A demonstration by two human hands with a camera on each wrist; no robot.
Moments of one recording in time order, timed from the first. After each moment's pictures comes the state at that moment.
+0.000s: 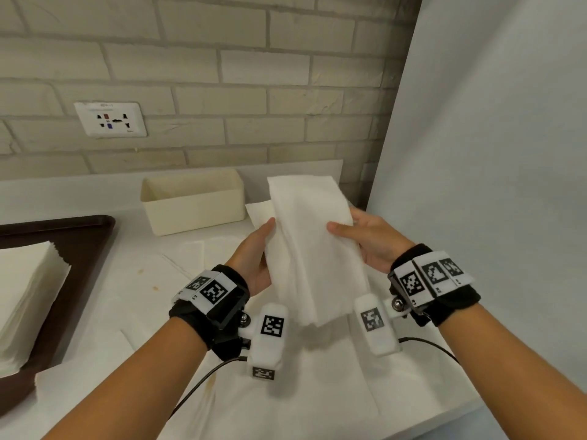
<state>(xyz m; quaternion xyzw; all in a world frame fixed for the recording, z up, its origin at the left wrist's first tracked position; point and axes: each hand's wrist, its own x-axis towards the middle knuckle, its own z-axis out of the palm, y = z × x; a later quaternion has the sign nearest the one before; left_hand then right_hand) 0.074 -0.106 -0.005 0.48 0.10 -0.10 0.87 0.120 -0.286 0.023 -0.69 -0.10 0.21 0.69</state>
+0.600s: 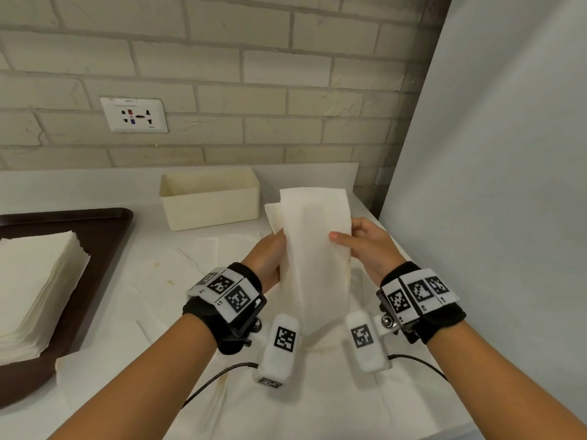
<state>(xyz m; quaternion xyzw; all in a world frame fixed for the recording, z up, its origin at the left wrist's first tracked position) 0.070 -0.101 -0.004 0.63 0.07 -0.07 0.77 0.123 -0.260 -0.002 -0.73 -0.04 0.09 0.68</state>
